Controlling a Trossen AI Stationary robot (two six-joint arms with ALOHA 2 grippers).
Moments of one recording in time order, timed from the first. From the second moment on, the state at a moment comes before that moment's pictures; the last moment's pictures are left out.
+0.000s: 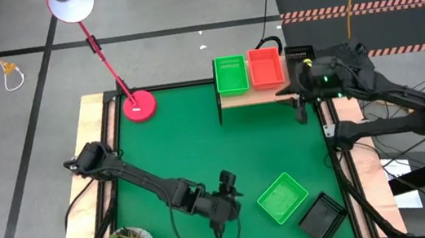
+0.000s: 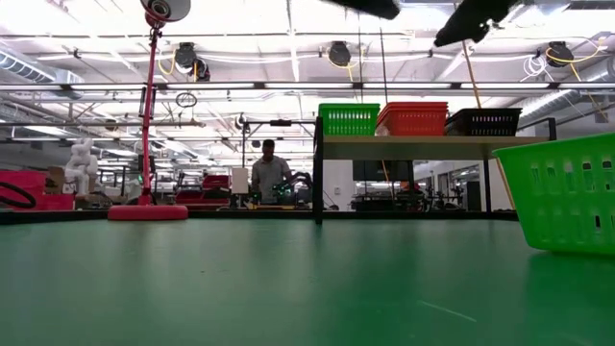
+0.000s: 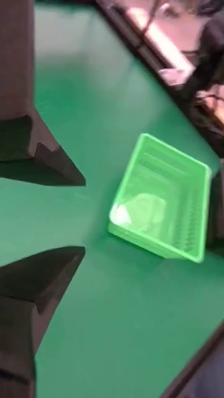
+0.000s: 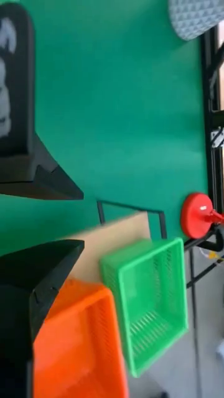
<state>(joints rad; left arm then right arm) -0.47 1.94 1.54 -0.37 -0.36 0.26 -0.36 0.84 1.04 -0.78 -0.05 -0.11</state>
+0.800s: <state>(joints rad) -0.46 1.99 1.54 -0.14 -0.23 0.39 0.44 1.03 1.04 -0.72 0.53 0.31</state>
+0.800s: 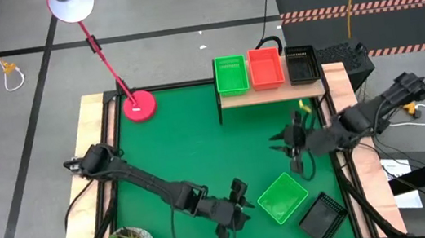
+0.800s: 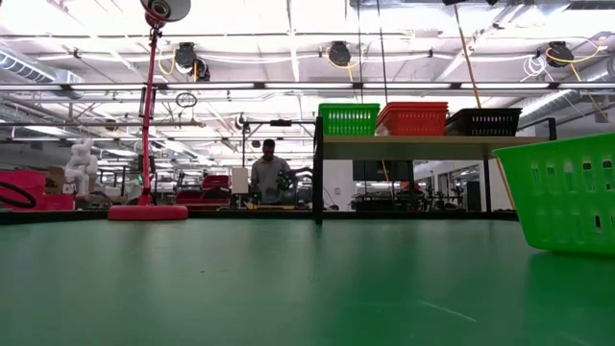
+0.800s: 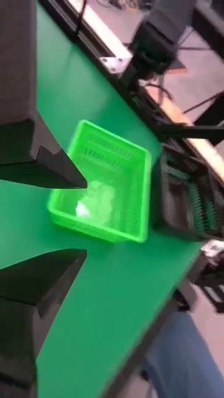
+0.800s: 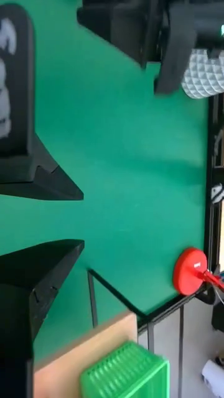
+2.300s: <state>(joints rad) -0.33 2.22 1.54 0.00 0.00 0.56 0.66 1.14 1.04 -0.70 0.61 0.42</state>
